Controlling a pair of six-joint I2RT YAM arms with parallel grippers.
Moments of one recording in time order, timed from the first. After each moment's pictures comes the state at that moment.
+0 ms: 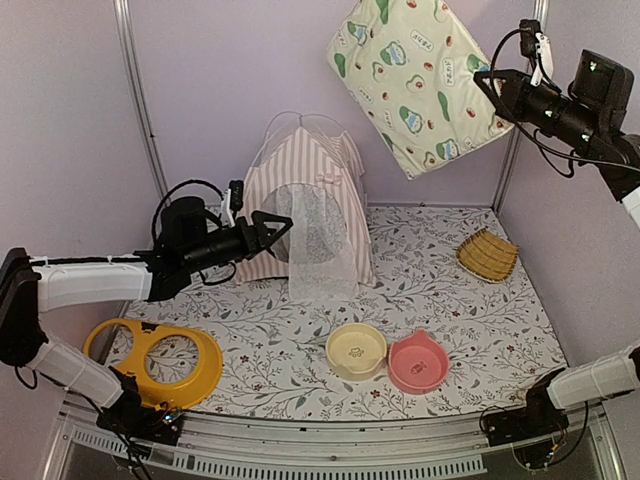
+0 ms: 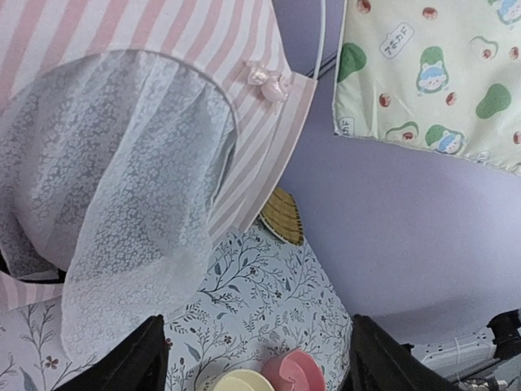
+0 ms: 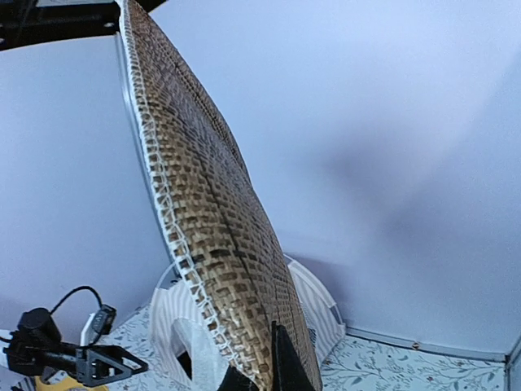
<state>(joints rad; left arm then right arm) -0.63 1.37 0.77 0.45 0.27 -0.78 0.43 1.25 1.73 -0.43 -0.09 0.15</state>
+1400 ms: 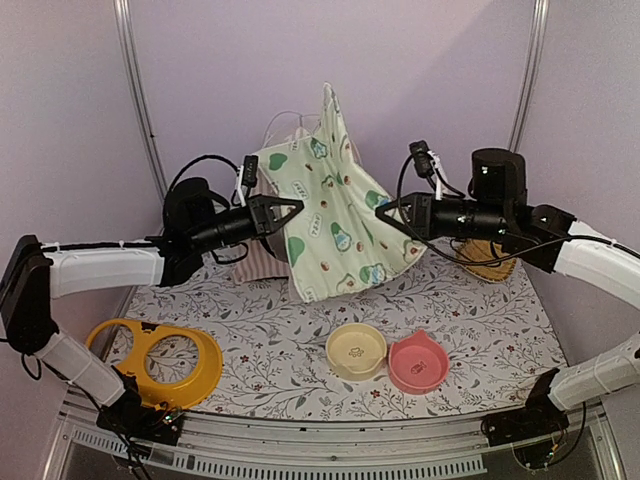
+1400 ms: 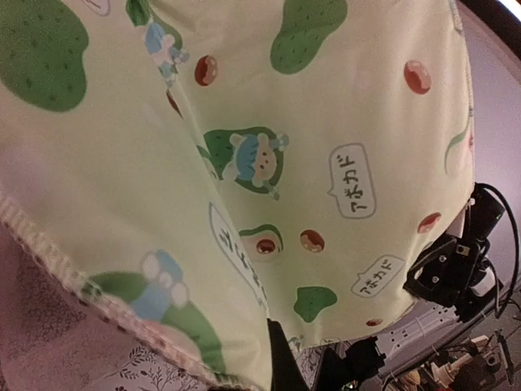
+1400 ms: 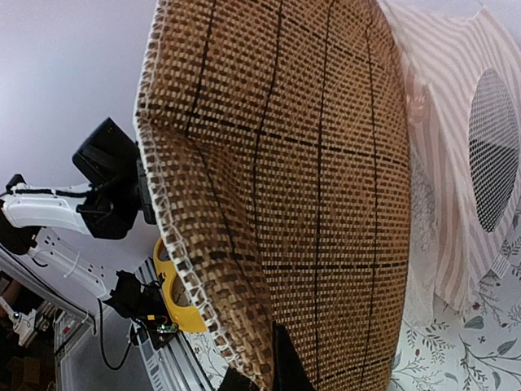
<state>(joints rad) -0.64 1.48 0.91 0.64 0.44 -0.76 0.75 1.22 1.14 -0.16 -0.32 0.46</state>
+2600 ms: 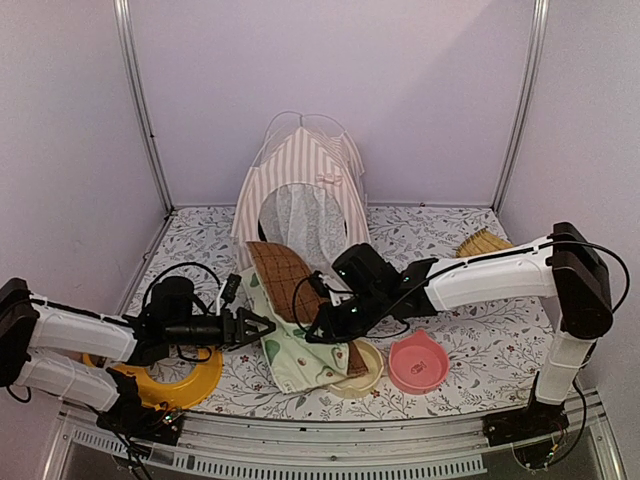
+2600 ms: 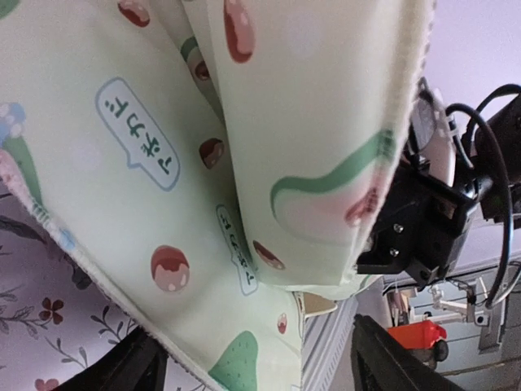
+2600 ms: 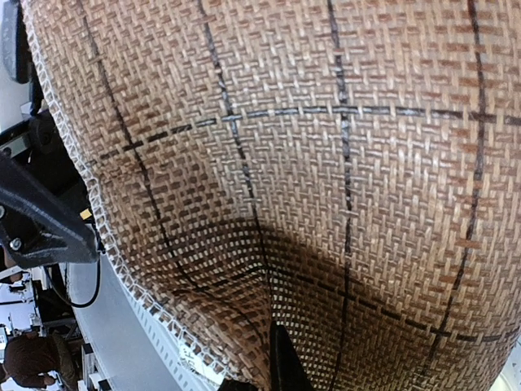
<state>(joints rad) -0.70 1.22 0.26 0.55 0.49 -0.88 1.05 1.83 1.19 -0.18 -0.33 0.72</state>
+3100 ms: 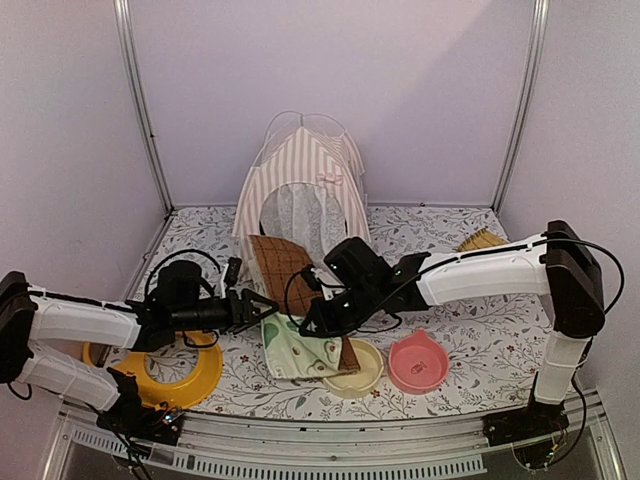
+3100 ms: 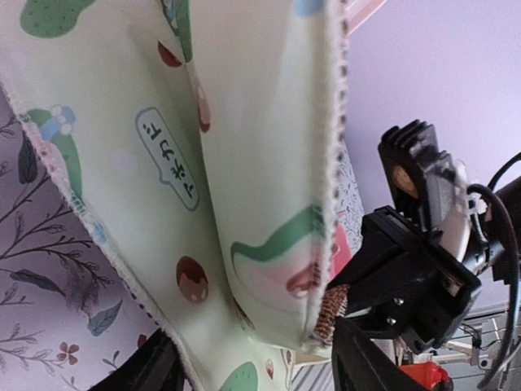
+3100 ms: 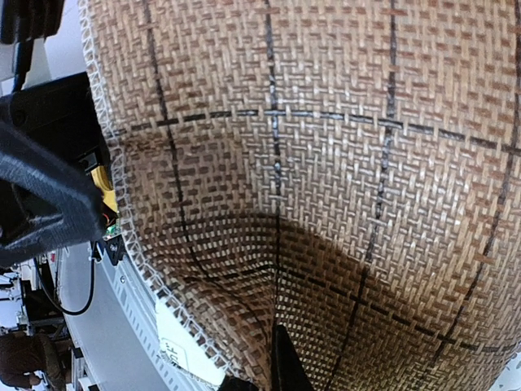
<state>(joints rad) -0.70 1.25 0.37 0.48 0.39 -0.92 1.06 1.87 1.27 -0.21 -0.32 0.68</state>
